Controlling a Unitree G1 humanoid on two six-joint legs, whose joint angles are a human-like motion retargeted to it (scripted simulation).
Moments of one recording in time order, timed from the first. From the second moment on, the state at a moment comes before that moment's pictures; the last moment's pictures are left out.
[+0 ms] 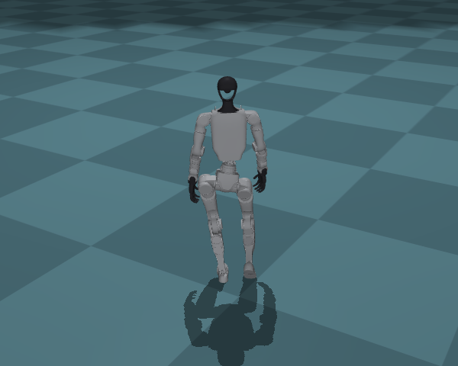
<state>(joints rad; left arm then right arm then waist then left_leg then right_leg) 0.08 0.23 -0.22 1.23 -0.07 -0.02 -0.04 -0.12 -0.21 0.29 1.22 -0.05 -0.02 0.10 -0.08 -0.19 -0.09 -0.34 -0.35 0.06 0.47 -0.41 0.17 -0.49 -0.32 -0.01 1.49 -0.33 0.03</state>
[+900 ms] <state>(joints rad) 0.19 0.15 -0.25 1.24 0.01 -0.01 -0.08 -0.27 -0.29 0.26 1.05 0.01 -0.06 -0.05 0.01 -0.05 -0.10 -0.67 -0.07 0.10 0.40 -0.32 0.02 -0.13 -0.03 -0.02 0.67 -0.62 0.00</state>
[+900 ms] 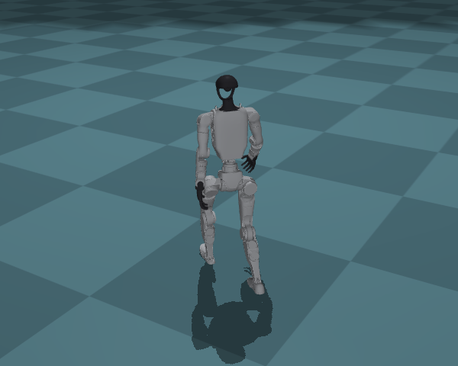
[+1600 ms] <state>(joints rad) -0.06 0.34 -0.16 1.07 -0.05 -0.04 0.03 0.08 -0.25 0.20 1.22 -0.03 0.00 0.06 -0.11 -0.02 -0.03 0.05 -0.10 -0.13 0.96 -0.44 -0.11 -0.58 0.01 -0.24 0.81 -0.34 -0.02</state>
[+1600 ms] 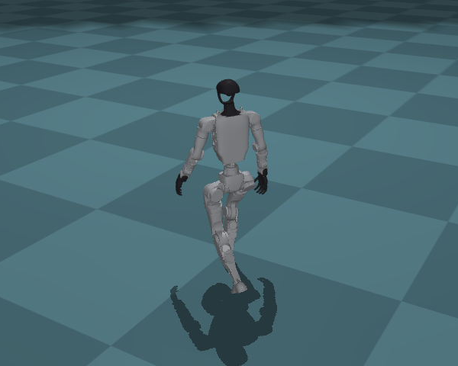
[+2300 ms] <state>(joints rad) 0.04 0.31 -0.19 1.23 -0.08 0.02 -0.05 -0.05 -0.27 0.19 1.13 0.04 0.02 0.04 -0.08 -0.15 -0.06 -0.39 -0.25 -0.10 0.63 -0.47 0.05 -0.45 -0.18 0.09 1.46 -0.42 0.01</state>
